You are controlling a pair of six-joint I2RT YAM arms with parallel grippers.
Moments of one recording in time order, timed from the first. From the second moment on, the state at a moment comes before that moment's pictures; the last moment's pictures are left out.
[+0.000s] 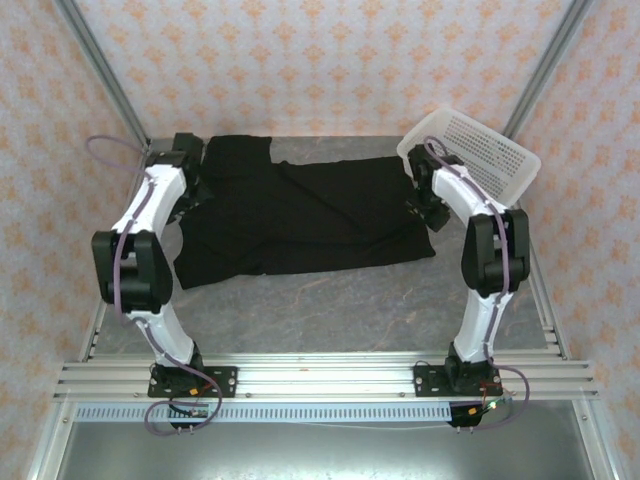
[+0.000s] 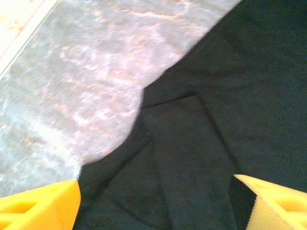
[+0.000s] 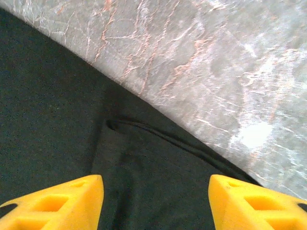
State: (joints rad) left arm 0.09 1.75 1.51 -1.07 -0.32 -0.70; right arm 0.16 1.90 1.54 -1.04 0.18 1.00
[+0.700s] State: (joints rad) left arm 0.35 1.56 0.92 -0.97 0.09 -0.93; right arm 0.10 1.51 0.87 -0.71 -0.06 0.97
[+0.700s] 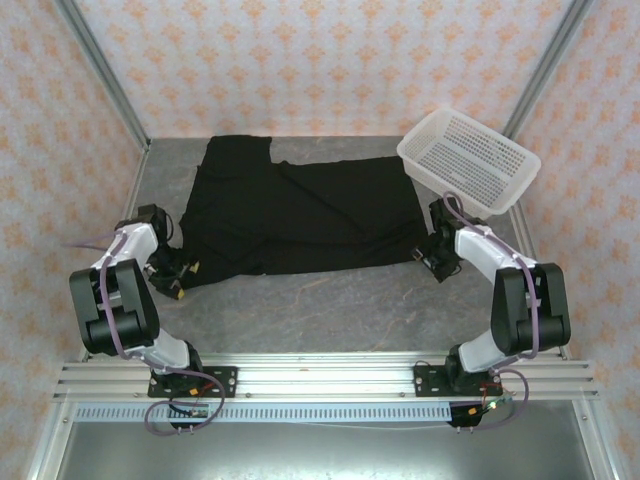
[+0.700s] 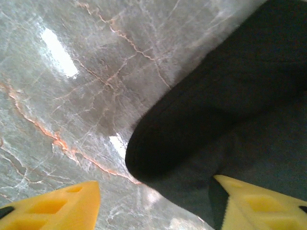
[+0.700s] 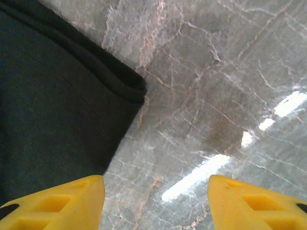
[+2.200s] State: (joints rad) left arm 0.31 1.41 0.84 -1.04 -0.17 -0.89; right arm 0.13 1.51 0.82 -0.92 0.01 1.00
